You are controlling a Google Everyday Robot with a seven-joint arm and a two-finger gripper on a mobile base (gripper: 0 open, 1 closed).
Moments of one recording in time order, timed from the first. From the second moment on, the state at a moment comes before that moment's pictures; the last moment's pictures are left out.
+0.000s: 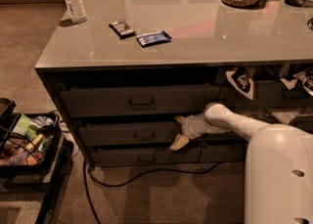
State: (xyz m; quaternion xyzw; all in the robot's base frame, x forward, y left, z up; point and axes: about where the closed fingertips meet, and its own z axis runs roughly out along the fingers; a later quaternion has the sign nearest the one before) arm 0.694 -0.096 0.415 -0.63 0.69 0.15 0.33
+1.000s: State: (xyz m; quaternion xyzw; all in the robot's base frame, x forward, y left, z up) arm 0.694 -0.096 0.415 -0.63 0.69 0.15 0.33
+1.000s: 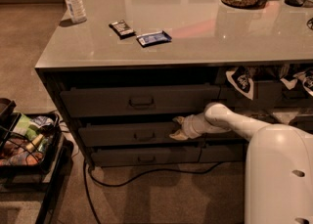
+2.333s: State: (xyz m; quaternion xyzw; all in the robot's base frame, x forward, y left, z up) arm 0.700 -0.100 0.419 -0.63 0.69 0.15 0.33
